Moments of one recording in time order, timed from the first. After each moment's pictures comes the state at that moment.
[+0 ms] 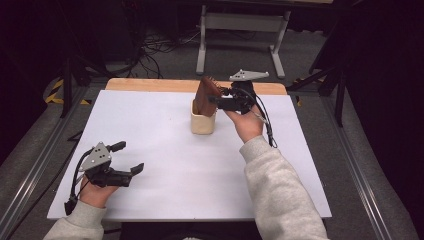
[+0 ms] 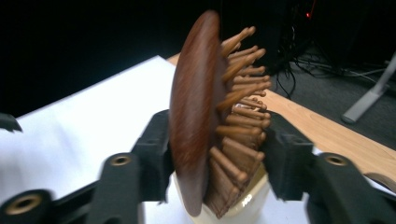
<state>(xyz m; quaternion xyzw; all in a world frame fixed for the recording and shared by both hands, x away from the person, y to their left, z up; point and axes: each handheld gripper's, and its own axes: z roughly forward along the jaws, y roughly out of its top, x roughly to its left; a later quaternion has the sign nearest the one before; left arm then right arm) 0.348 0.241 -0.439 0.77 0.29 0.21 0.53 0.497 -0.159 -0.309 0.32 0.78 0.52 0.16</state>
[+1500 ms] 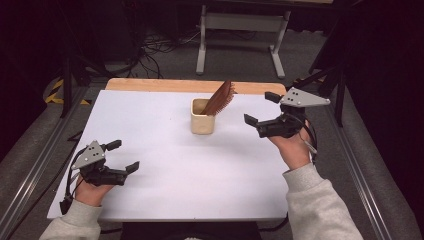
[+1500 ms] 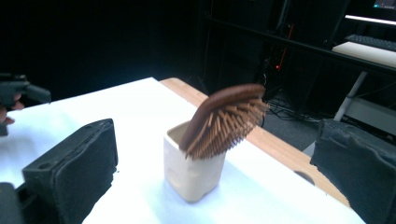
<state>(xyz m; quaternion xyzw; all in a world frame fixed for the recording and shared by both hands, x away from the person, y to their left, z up) 0.349 0.255 -0.436 0.76 0.30 0.20 0.54 0.403 -0.251 -0.285 0.26 0.76 0.54 0.26</state>
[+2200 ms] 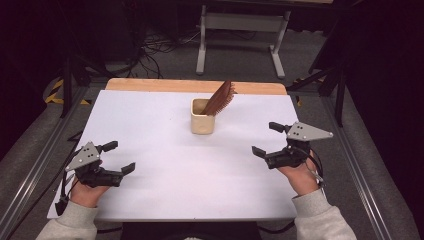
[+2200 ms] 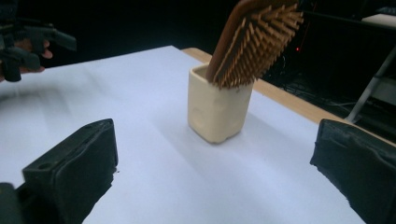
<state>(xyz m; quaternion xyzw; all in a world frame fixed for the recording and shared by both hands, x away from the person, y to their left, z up) 0.347 0.264 -0.437 0.76 0.30 0.20 0.55 0.368 -0.281 -0.353 0.25 0.78 0.53 0.22</state>
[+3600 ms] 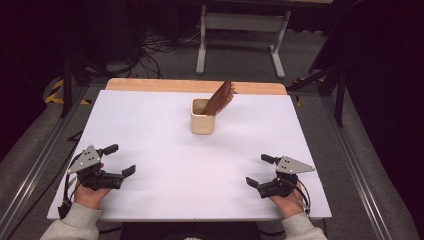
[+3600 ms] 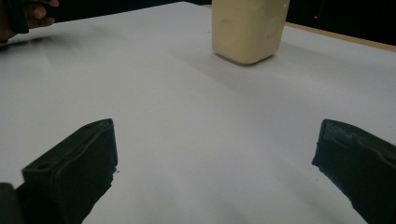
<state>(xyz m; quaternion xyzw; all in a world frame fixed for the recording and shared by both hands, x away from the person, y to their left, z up) 0.347 0.266 -0.457 0.75 0.31 0.19 0.56 0.340 -0.286 -0.460 0.28 0.78 0.53 0.19</state>
